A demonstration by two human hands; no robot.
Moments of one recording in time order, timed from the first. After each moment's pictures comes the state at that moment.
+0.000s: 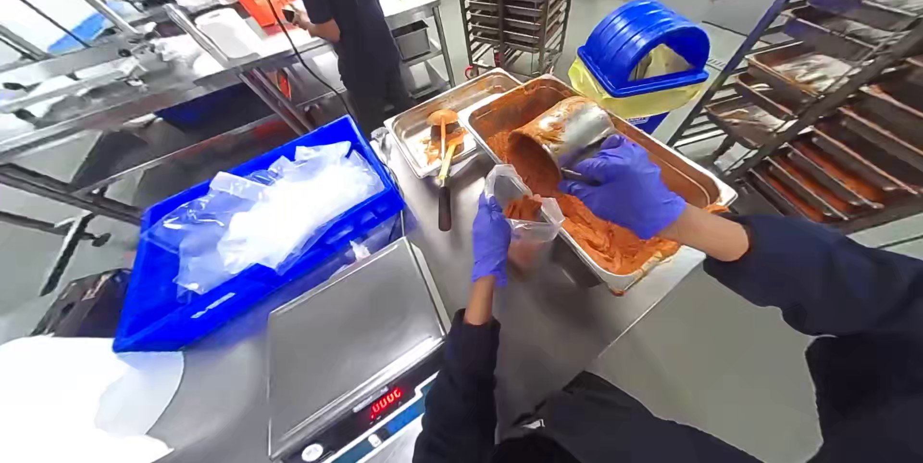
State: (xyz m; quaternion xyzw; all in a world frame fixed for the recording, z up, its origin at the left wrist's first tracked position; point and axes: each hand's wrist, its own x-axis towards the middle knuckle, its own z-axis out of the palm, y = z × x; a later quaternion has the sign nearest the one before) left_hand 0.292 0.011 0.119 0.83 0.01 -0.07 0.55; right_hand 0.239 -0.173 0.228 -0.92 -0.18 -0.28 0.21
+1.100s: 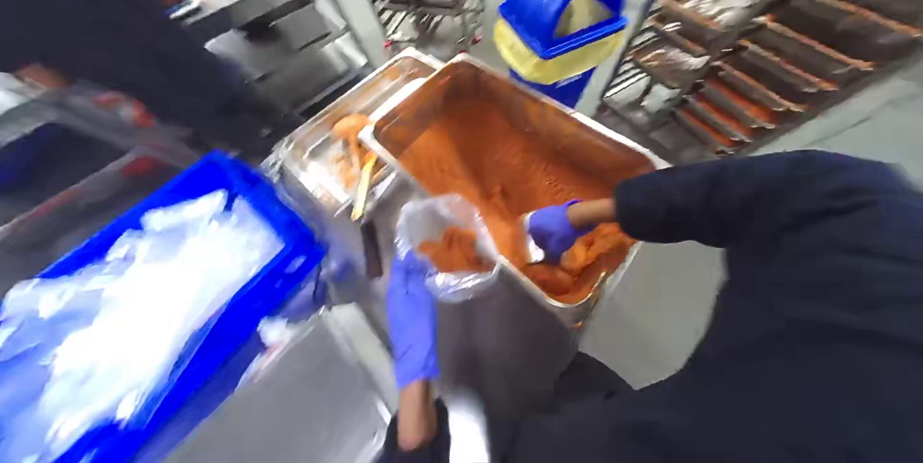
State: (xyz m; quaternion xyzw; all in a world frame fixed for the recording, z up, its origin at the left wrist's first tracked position) left_hand 0.286 0.014 0.120 0.86 0.05 -0.05 0.51; right_hand 0.301 -0.256 0.104 -0.87 -0.18 0.44 0.10
